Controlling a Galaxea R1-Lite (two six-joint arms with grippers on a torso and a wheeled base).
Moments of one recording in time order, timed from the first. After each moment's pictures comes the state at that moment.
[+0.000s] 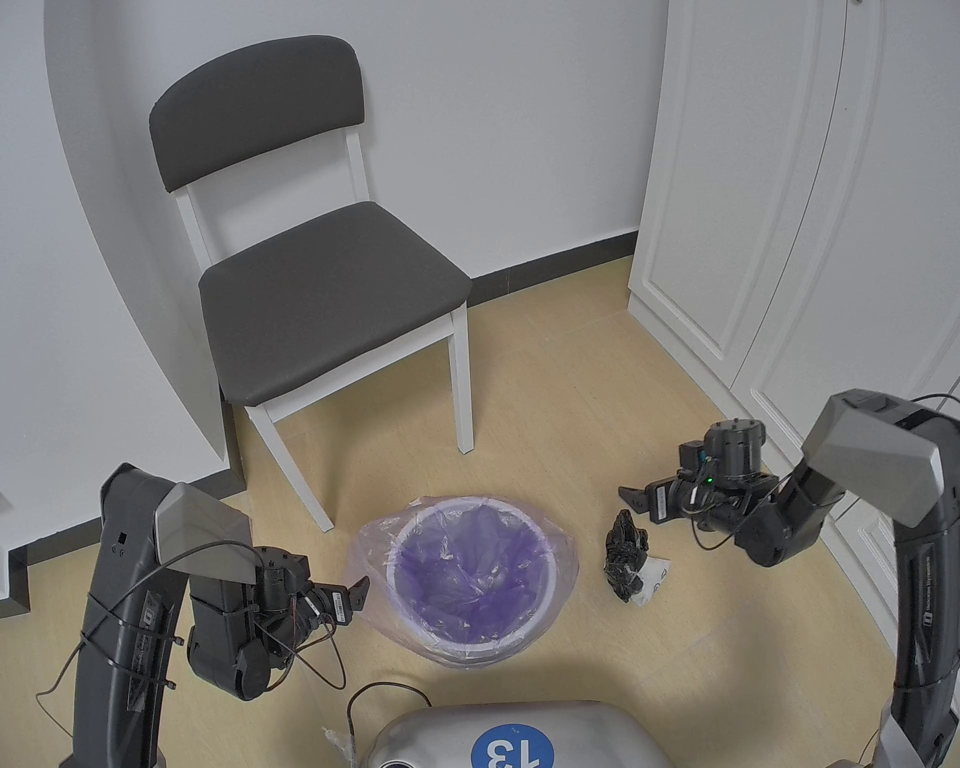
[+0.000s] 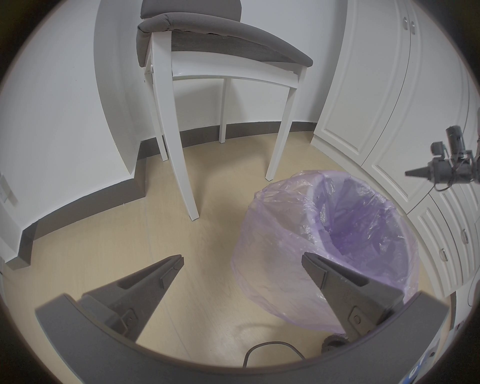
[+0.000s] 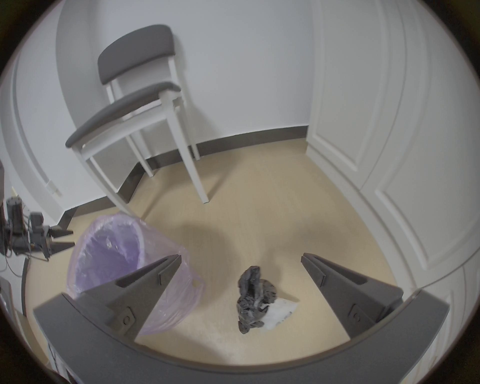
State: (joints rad) left arm -0.24 2.63 -0.55 -1.55 0.06 -0.14; right arm 0.22 2.36 -1.01 -0.88 0.04 0.01
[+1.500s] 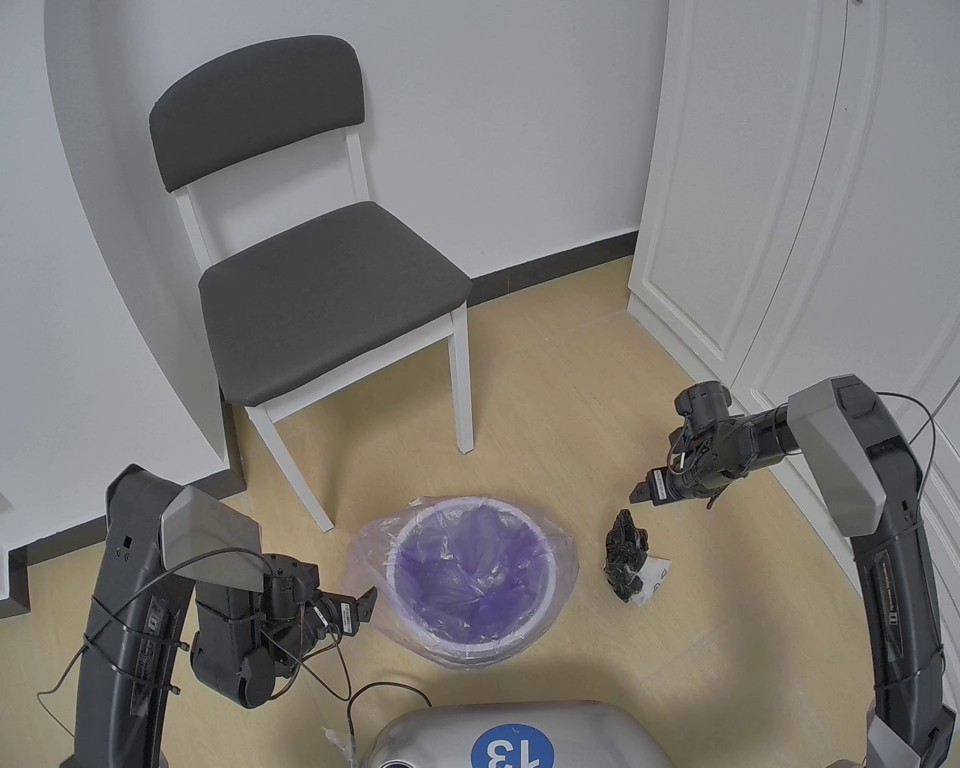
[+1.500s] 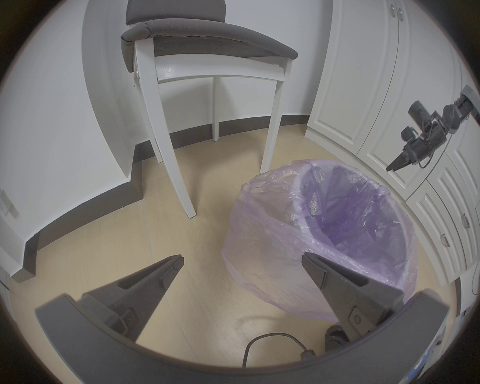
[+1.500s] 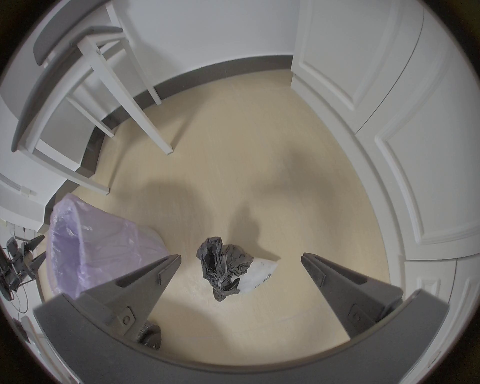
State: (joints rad) left arm -0.28 2.62 -0.52 -1.55 0.08 -0.09; right arm 0.17 2.68 -1.88 0.16 0.01 0.02
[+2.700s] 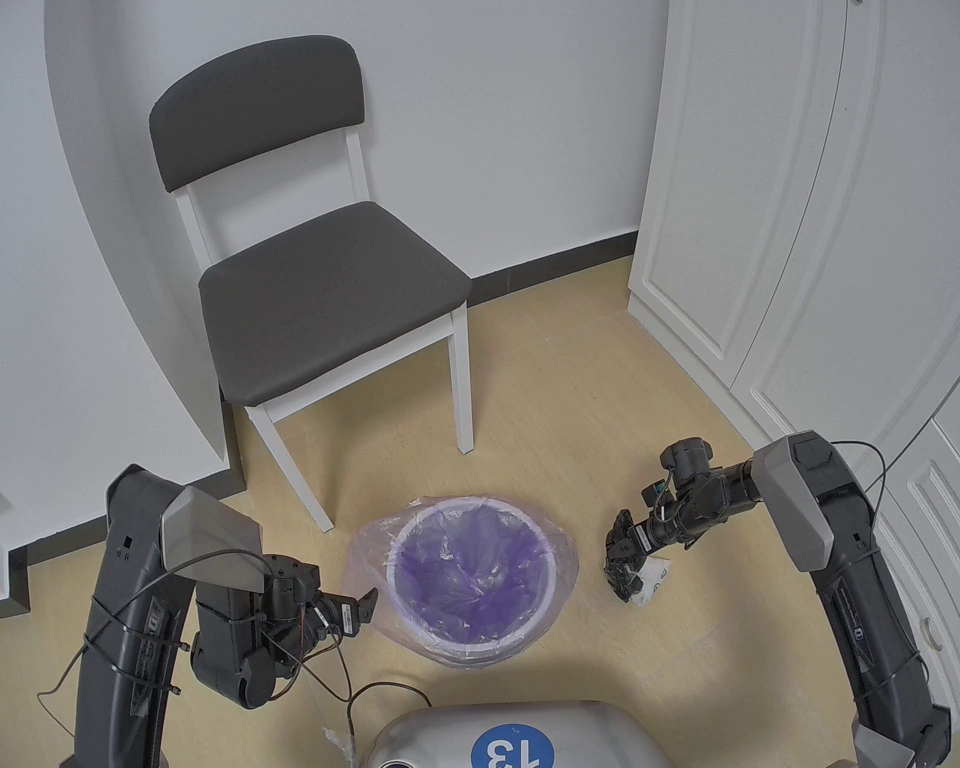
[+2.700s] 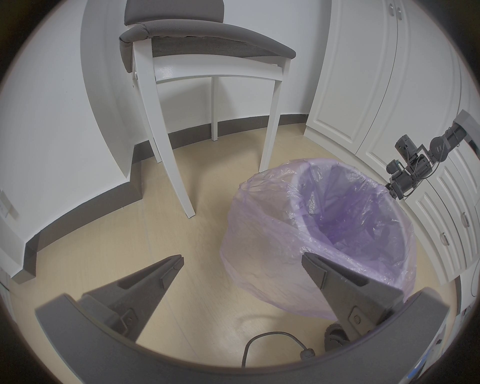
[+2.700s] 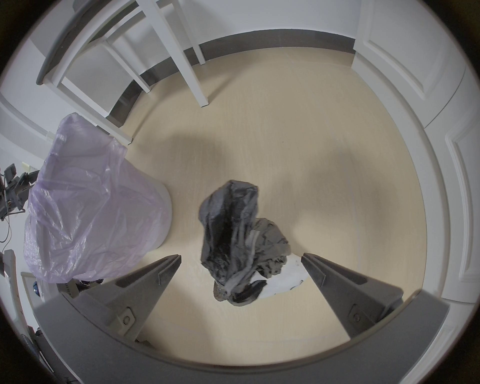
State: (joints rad) left arm -0.28 2.62 -0.52 -1.55 0.08 -0.09; right arm 0.14 2.91 -2.00 0.12 0.21 -0.23
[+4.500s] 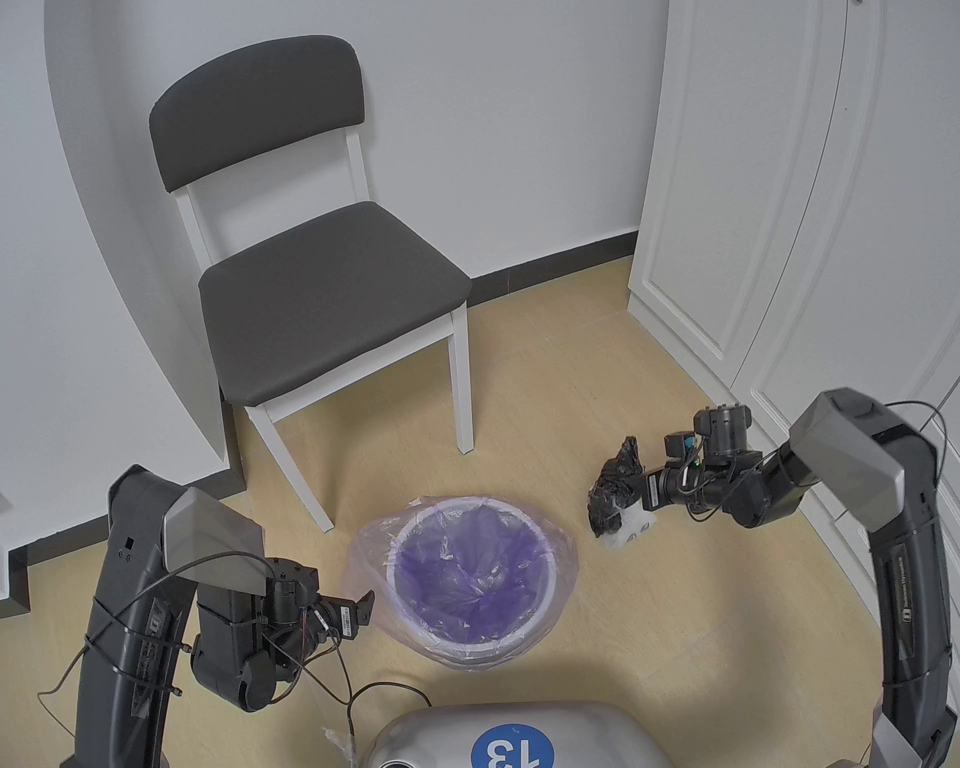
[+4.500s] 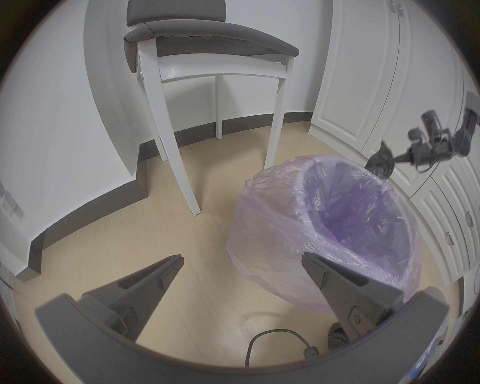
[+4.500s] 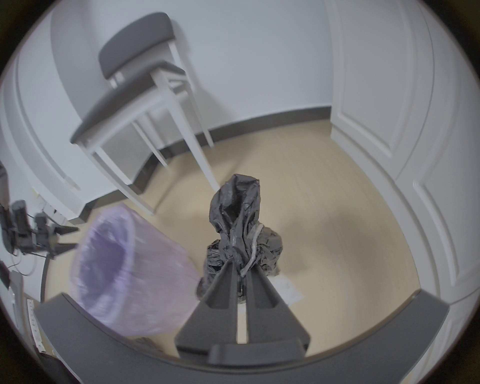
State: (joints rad) left arm -0.29 2.62 -0.50 -1.55 0.14 -0.10; right arm 0.18 2.50 -1.33 -0.62 0.30 -0.06
